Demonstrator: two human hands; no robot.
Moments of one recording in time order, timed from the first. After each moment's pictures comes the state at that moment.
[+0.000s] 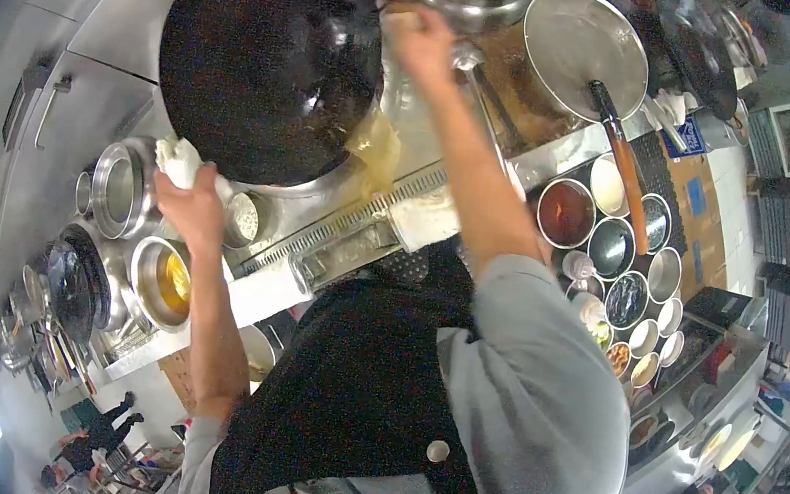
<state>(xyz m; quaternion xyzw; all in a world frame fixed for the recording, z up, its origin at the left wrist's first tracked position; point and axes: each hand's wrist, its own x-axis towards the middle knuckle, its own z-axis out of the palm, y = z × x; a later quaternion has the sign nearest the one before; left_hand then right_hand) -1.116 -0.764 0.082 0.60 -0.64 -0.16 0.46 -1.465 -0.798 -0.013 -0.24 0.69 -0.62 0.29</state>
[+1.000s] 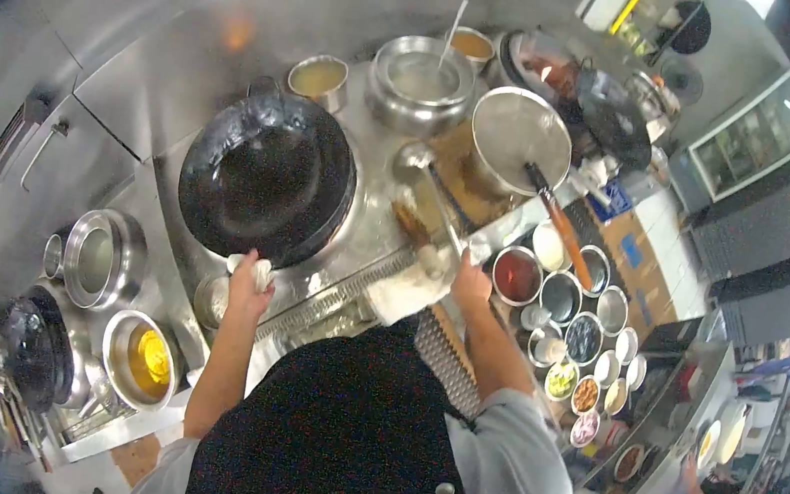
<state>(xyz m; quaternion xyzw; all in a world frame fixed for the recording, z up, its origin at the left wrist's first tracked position) -1.068 -0.797 -0.107 0.55 -0.21 -0.75 0.30 -1.470 -0.523 -0.182 -0.34 0.93 -0.04 0.12</state>
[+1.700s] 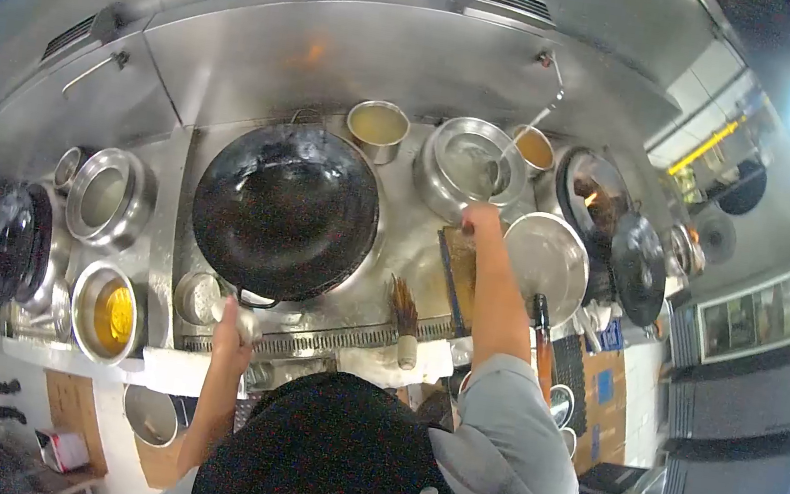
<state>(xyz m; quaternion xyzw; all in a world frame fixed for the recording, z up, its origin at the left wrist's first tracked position) -1.083 -0.725 -0.076 0.52 -0.09 -0.68 0.50 -1.705 -0.907 -0.087 -0.53 0.80 0.06 0.27</state>
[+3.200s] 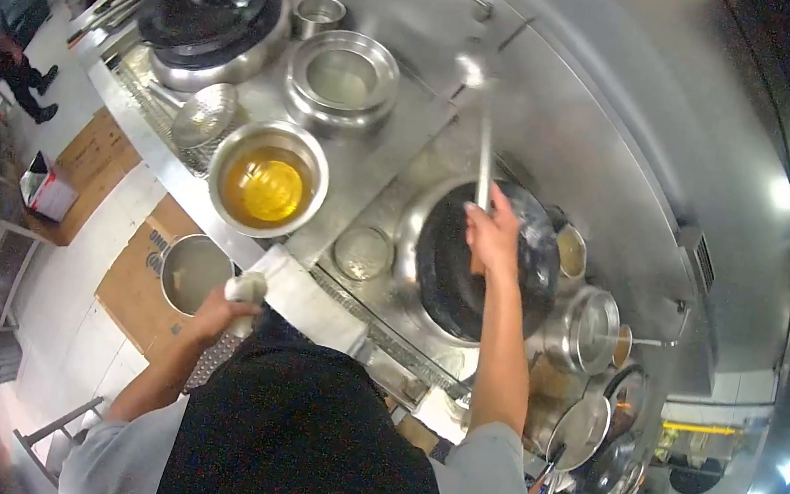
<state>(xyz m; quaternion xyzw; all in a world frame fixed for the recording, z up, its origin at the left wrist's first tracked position) -0.739 -0.552 -0.044 0.65 -0.24 -0.56 0.45 -1.064 -0.897 0.097 -0.62 0.49 -0.34 0.51</state>
